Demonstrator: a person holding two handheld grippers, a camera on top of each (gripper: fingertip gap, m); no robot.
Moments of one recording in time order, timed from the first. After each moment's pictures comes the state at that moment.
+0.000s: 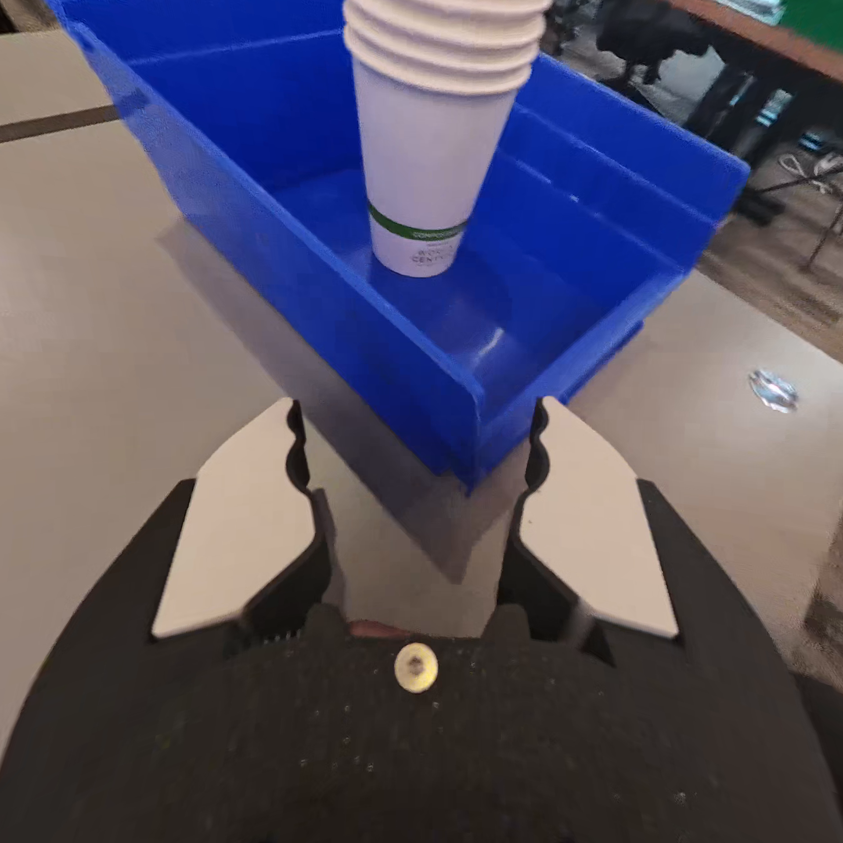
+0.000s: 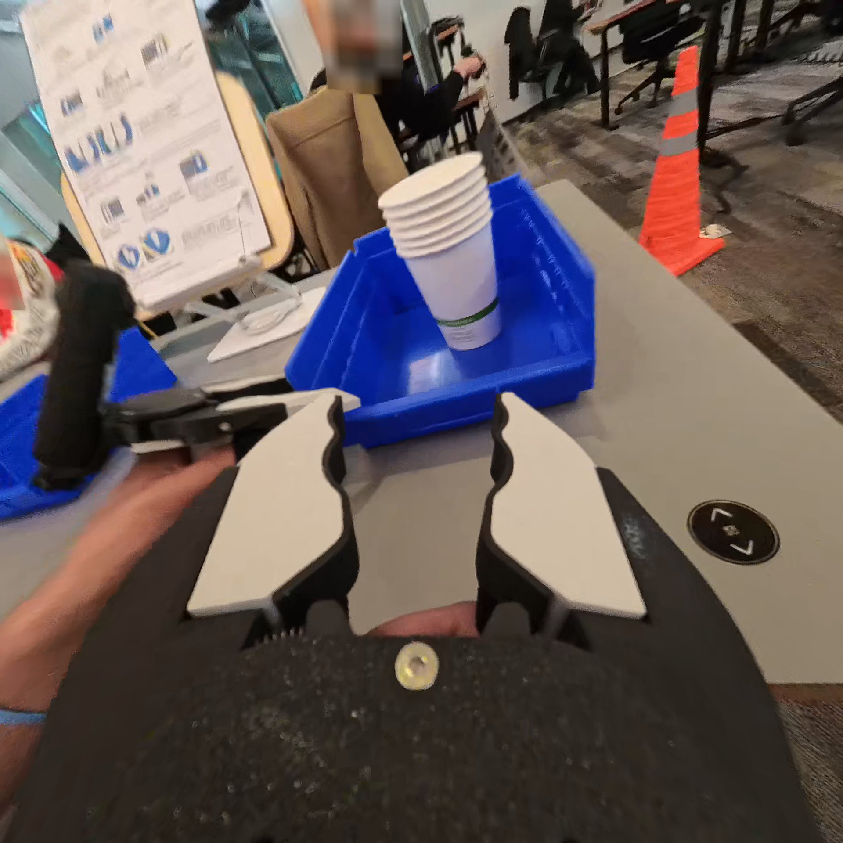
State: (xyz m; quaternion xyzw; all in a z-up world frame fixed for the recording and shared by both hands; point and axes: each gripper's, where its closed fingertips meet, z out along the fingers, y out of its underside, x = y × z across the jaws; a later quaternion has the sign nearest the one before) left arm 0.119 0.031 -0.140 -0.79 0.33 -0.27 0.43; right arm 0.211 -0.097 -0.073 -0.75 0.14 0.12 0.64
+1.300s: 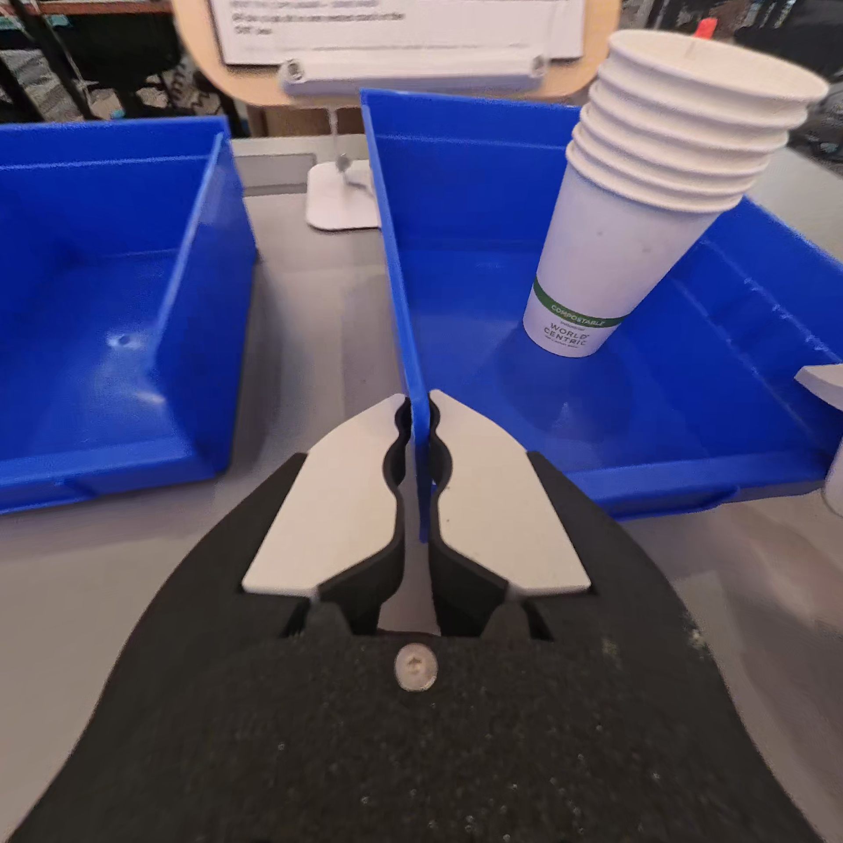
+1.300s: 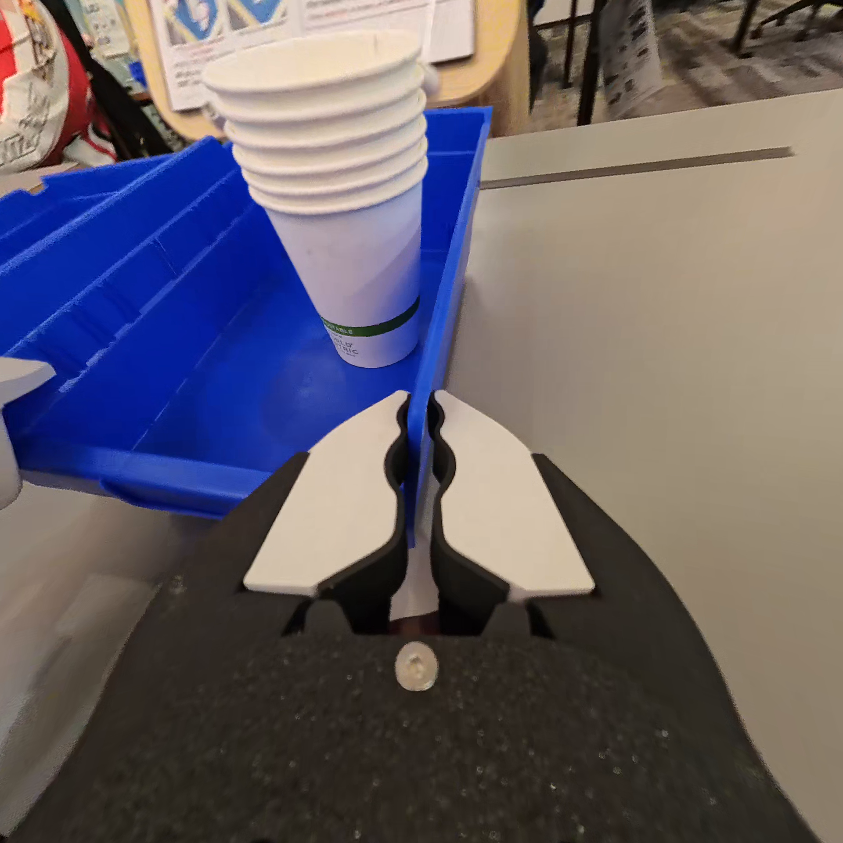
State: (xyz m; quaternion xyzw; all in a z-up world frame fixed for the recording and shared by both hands) left arm -0.194 0.045 -0.102 -0.83 0.11 -0.07 0.55; right arm -0.010 0.026 -0.118 -0.82 0.01 0.10 0.57
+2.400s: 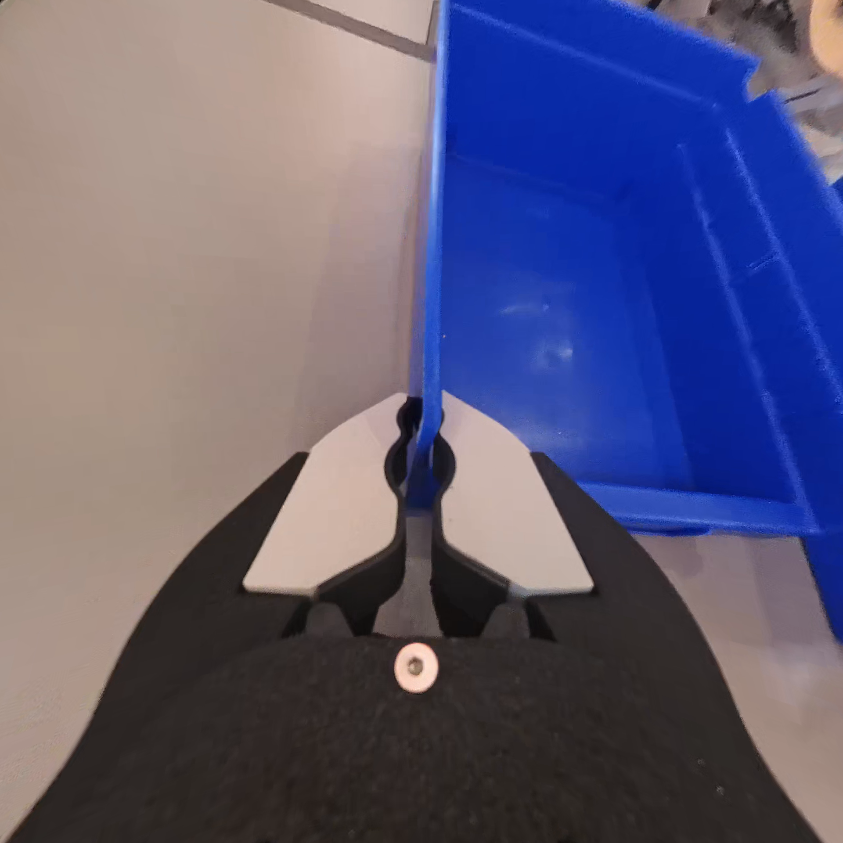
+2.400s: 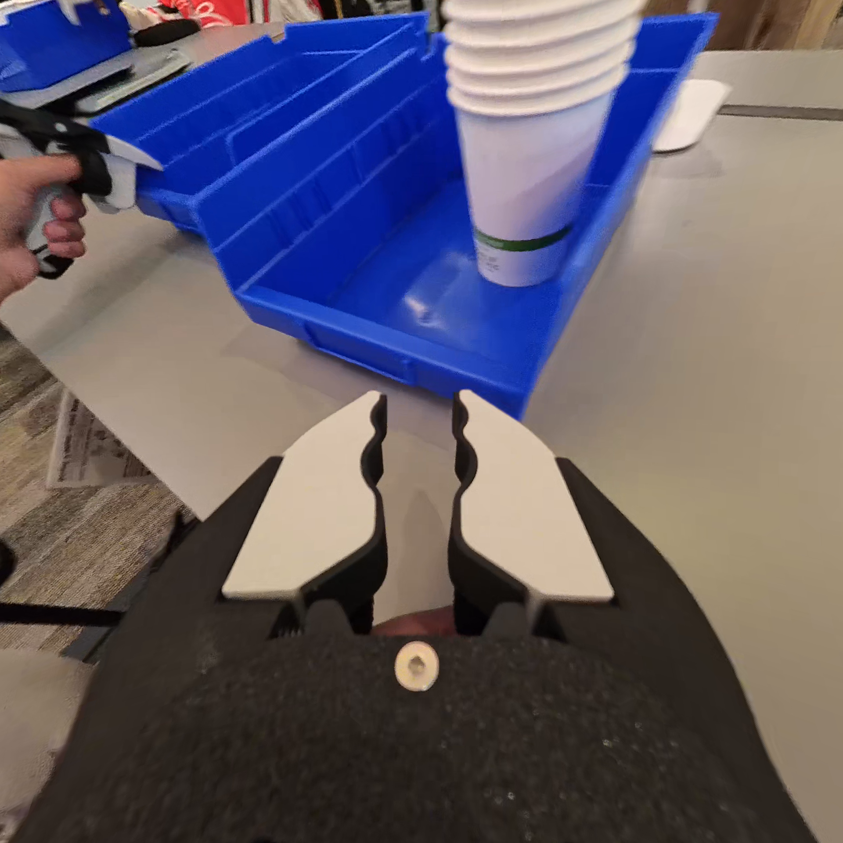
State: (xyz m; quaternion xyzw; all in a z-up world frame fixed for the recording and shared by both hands) left arm -0.493 0.121 -0.144 -0.89 -0.05 -0.10 0.45; right arm -0.079 -0.042 -0.129 -0.82 -0.17 0.21 0.51
